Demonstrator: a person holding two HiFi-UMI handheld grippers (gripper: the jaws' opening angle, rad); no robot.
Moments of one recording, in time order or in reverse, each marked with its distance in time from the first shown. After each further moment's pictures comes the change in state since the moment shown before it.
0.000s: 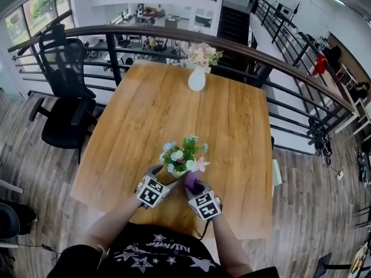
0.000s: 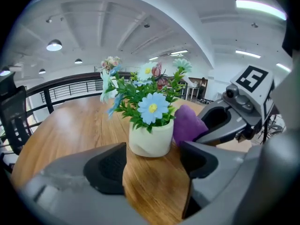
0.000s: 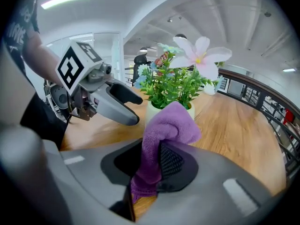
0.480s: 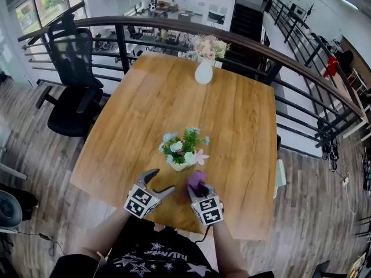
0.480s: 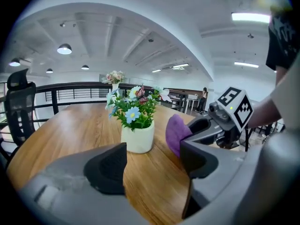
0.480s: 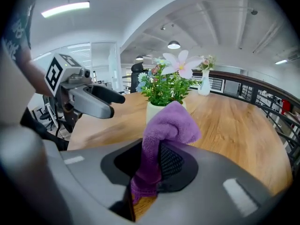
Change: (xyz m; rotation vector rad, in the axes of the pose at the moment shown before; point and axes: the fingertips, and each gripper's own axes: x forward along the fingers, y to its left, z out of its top) left arm -0.058 -0.041 0.004 -0.039 -0.163 0.011; right arm -0.031 0.002 -0.014 0.059 -0.095 -0.009
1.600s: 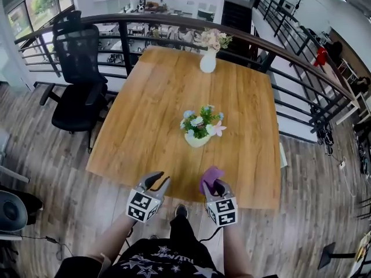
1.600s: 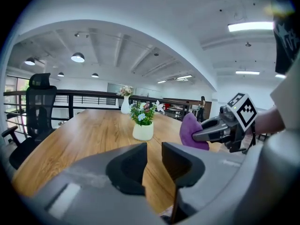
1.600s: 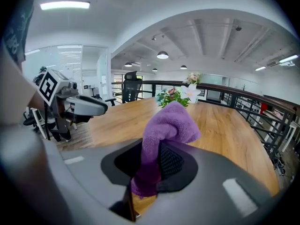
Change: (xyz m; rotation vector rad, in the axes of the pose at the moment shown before) left arm -0.146 -0.021 -0.038 -0.051 -0.136 0.063; right arm -0.088 0.102 0.000 0.063 -0.090 -0.183
